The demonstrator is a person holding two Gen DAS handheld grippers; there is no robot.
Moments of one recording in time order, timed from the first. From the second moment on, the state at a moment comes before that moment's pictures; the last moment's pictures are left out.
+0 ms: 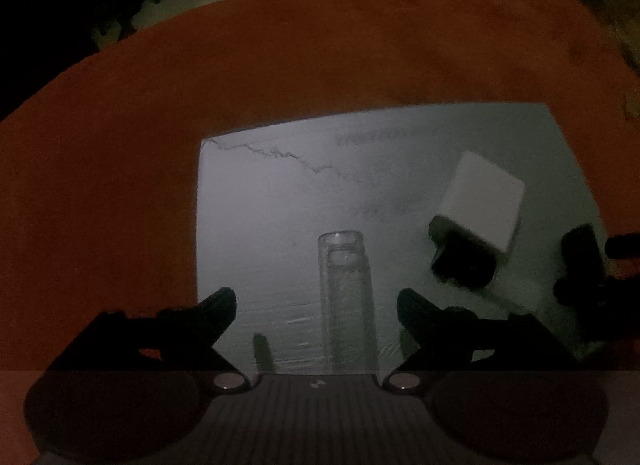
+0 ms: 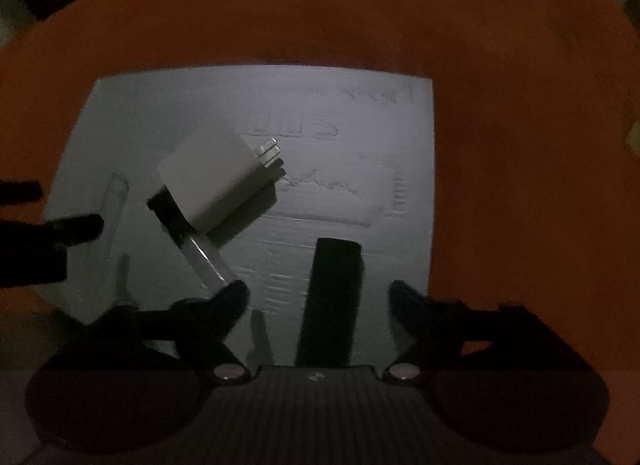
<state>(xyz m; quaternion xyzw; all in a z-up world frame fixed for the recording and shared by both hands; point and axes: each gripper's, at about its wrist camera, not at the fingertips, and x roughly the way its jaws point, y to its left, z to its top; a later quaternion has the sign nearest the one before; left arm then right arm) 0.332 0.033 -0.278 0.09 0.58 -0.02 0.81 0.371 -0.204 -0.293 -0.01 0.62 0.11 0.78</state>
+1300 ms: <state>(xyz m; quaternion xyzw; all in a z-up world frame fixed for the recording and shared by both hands) 0.332 0.036 -0.284 0.09 0.57 -0.02 0.82 0.355 -0.220 -0.276 0.11 0.58 0.10 0.80</state>
